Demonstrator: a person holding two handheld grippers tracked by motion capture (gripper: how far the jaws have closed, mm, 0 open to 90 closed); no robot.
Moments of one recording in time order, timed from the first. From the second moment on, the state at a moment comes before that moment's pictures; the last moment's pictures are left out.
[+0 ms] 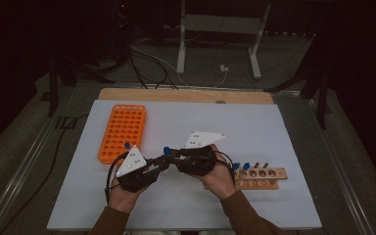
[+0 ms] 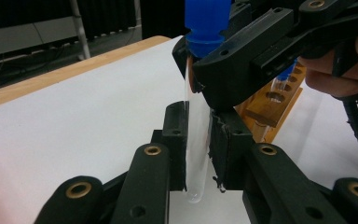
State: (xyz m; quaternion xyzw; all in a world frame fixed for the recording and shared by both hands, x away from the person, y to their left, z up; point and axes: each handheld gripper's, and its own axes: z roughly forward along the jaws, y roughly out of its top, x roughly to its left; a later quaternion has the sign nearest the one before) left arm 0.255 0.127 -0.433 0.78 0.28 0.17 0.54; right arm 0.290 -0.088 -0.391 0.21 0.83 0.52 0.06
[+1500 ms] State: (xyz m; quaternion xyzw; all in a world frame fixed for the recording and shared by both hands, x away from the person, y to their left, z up) left arm 0.269 0.220 -0.432 0.70 0.40 0.25 0.54; right arm 0.302 -0.222 -0.371 0.35 0.75 0.52 0.20
